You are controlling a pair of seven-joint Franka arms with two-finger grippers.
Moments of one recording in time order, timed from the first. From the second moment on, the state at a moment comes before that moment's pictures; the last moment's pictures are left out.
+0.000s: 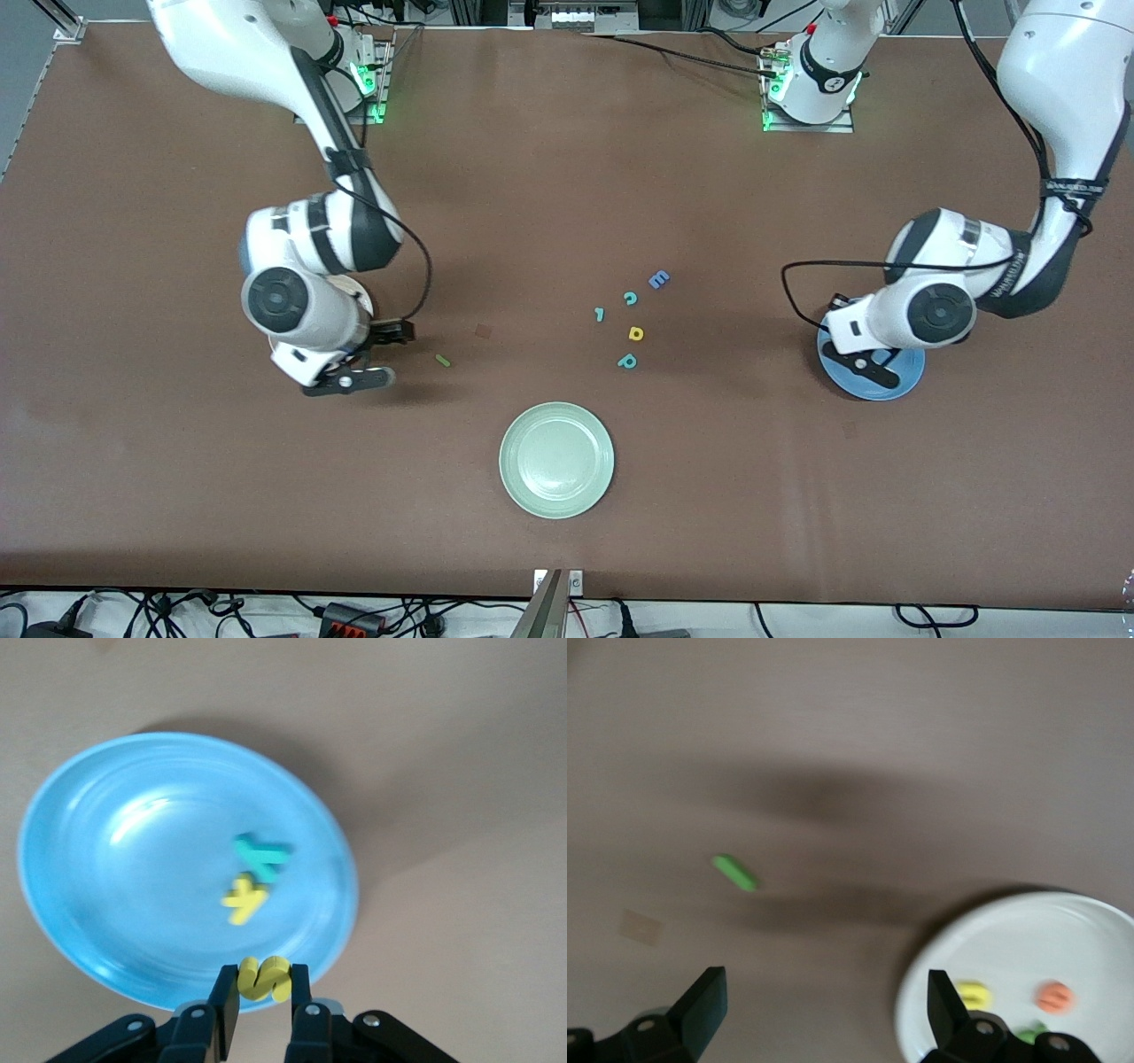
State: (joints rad) left arm 0.50 0.59 -0.62 -1.82 0.52 1.92 0.15; right arm 0.52 0.62 -0.19 -1.58 0.12 2.05 0.11
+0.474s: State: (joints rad) left arm 0.50 0.63 -0.61 -1.76 0.53 1.94 0.19; right arm 0.62 0.74 -0.18 -1.47 0.12 2.13 0.09
